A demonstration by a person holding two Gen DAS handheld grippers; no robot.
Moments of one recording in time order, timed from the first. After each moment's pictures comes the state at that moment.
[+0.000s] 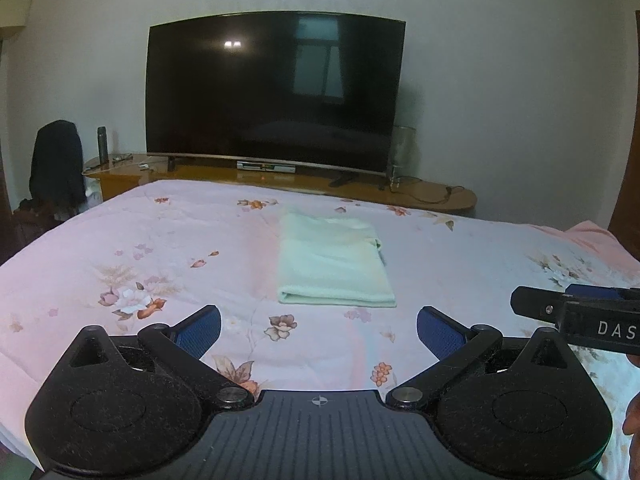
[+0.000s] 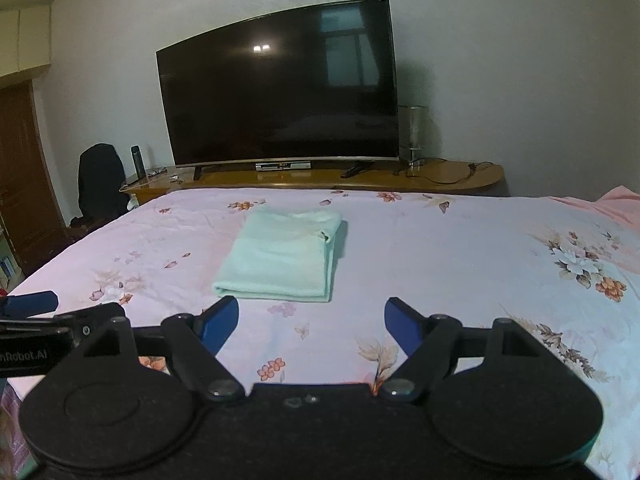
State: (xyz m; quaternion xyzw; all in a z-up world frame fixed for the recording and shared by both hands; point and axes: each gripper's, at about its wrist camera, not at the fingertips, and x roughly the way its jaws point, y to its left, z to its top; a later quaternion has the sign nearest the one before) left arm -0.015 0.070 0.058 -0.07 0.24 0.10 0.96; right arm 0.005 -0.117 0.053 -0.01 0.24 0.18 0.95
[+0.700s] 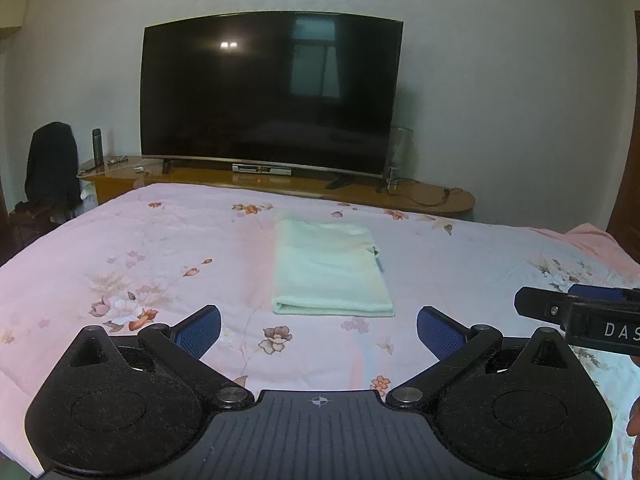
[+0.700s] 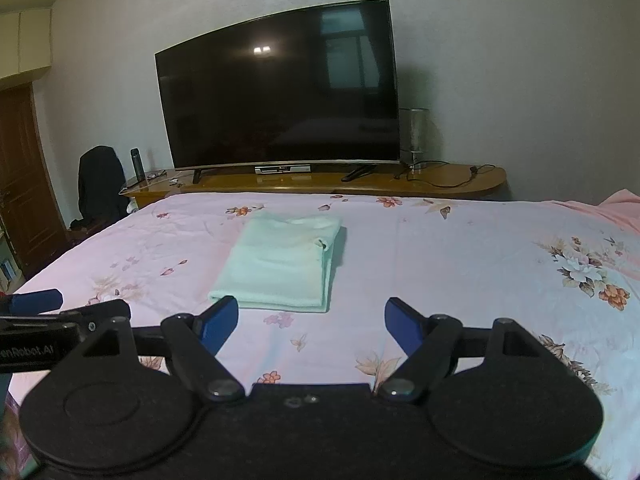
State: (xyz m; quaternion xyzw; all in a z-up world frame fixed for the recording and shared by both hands) left arm 0.002 0.072 0.060 -0.07 0.24 0.09 0.96; right arm 0.013 -0.119 0.059 -0.01 0.24 0.18 0.95
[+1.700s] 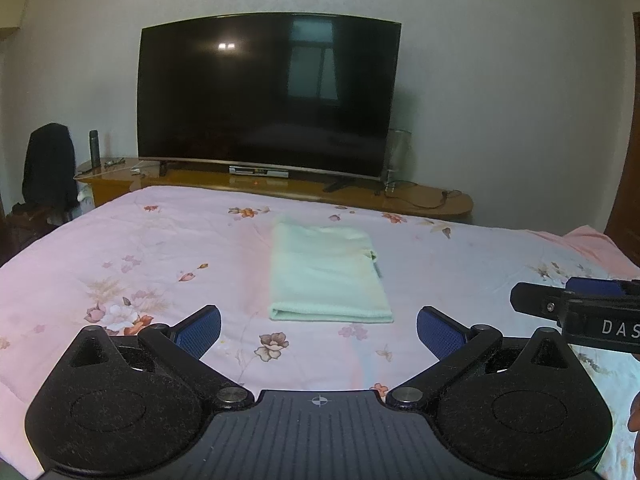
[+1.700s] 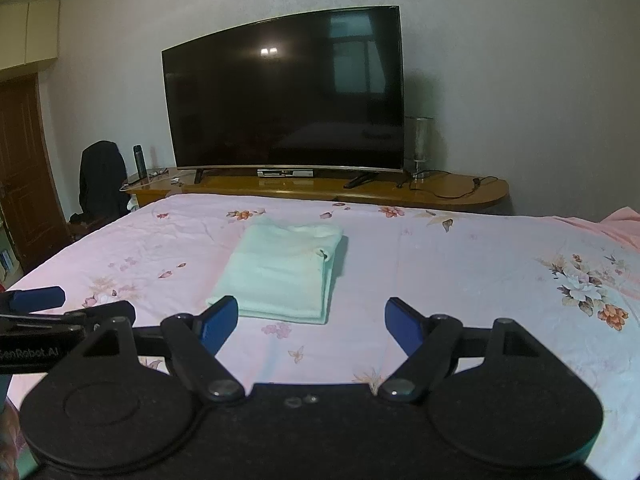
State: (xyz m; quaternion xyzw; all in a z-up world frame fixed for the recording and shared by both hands) left arm 0.015 0.077 0.059 -0.07 0.24 0.08 0.97; right arm 0.022 -0.113 0.065 -0.02 0.23 0.18 0.96
